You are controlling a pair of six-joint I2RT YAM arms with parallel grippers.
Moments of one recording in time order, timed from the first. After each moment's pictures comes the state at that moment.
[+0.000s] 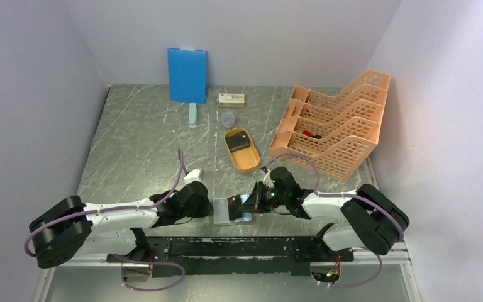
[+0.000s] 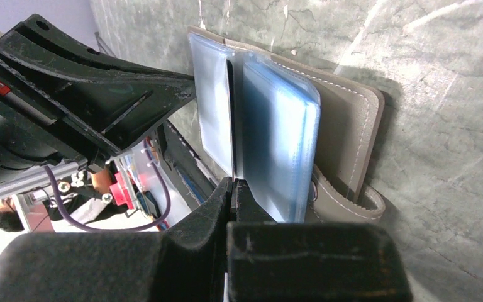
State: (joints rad) left arm -1.02 1.17 0.36 -0.04 -0.22 -0.99; right arm 0.73 1.35 0.29 0.39 -0.51 1.02
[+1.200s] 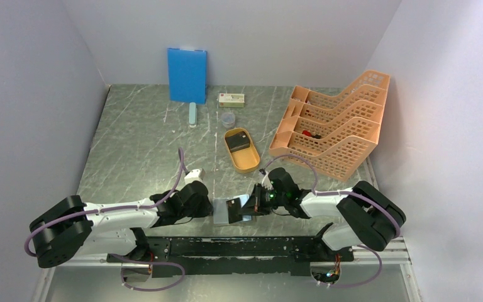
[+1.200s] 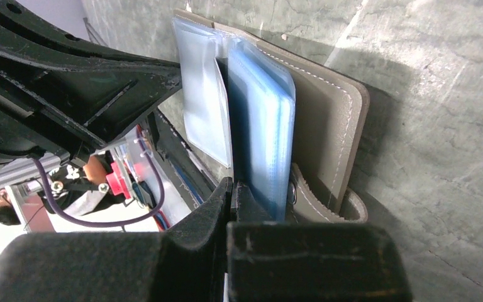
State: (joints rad) left arm -1.02 1.18 0.36 -0.05 -0.23 -0.99; right arm 0.74 1.39 0.29 0.40 -0.53 1.01
